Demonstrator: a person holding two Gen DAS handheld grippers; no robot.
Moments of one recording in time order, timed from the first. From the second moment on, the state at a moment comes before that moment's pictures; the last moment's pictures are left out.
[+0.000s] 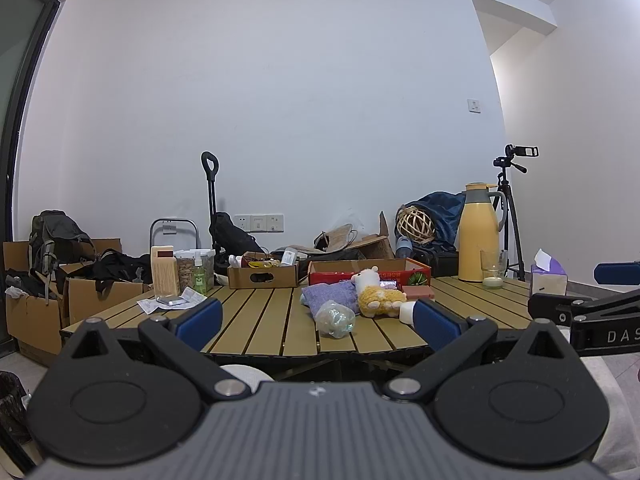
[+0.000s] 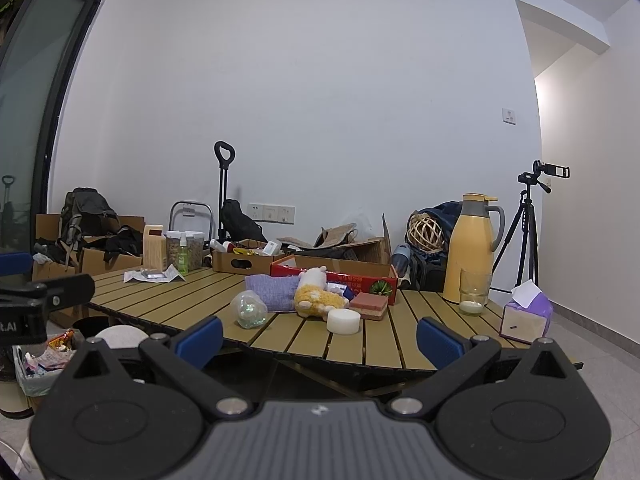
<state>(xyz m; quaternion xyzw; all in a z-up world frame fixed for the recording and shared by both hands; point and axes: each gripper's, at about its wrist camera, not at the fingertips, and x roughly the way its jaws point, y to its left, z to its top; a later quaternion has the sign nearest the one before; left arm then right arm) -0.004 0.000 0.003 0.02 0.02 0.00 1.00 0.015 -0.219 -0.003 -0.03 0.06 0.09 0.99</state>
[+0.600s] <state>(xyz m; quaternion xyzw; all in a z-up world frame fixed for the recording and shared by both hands) -0.004 0.000 0.003 0.02 0.02 0.00 1.00 0.017 -0.220 -0.003 -0.04 0.06 0.08 0.99</state>
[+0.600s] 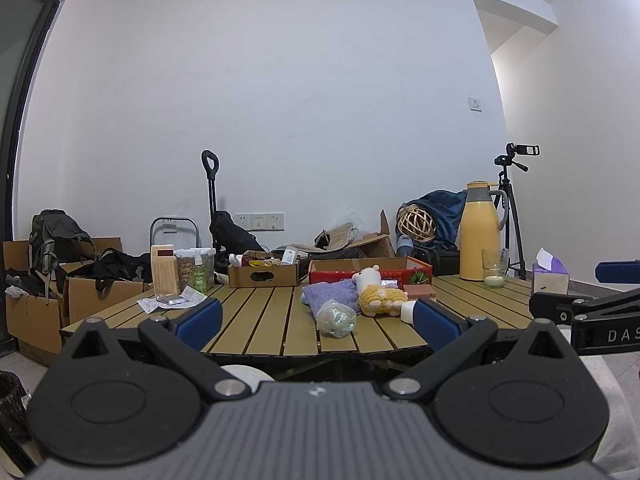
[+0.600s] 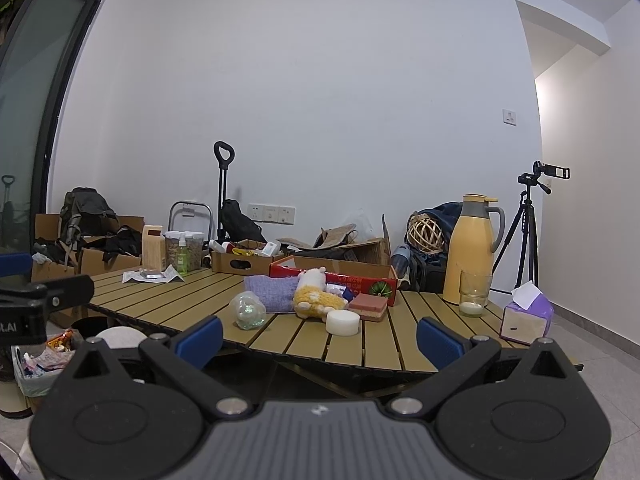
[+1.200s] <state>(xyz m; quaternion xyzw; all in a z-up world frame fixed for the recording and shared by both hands) 0.026 0.007 -0.006 0.02 0.04 0.01 1.00 0.051 -0.225 -0.006 -0.03 0.07 0.08 0.99</state>
